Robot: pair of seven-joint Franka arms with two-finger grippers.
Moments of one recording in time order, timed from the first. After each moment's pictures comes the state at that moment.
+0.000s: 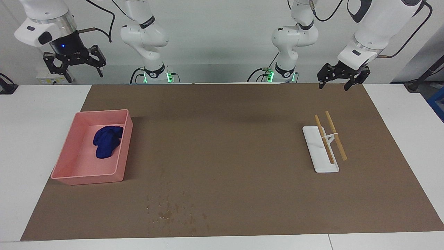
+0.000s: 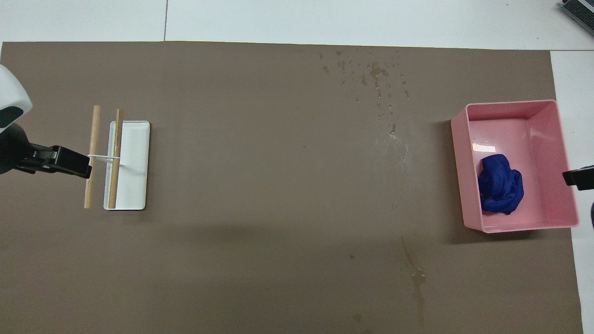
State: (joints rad) left arm 0.01 -0.03 -0.12 -1.58 -0.02 1.45 0.05; right arm -0.12 -0.09 0.05 -1.55 -0.03 1.45 -0.31
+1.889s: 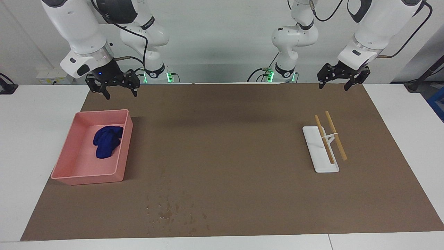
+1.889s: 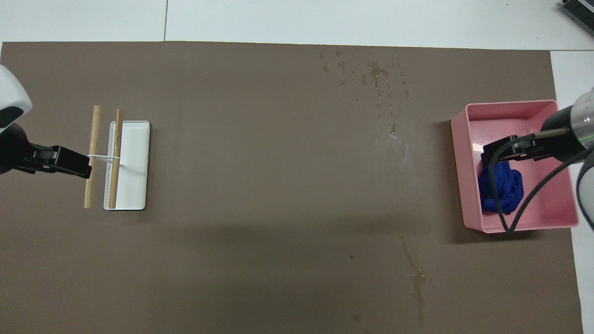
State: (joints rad) left arm 0.01 -0.03 -0.12 -1.58 -0.02 1.45 0.05; right arm -0.01 0.05 0.06 -1.51 0.03 1.51 -0.02
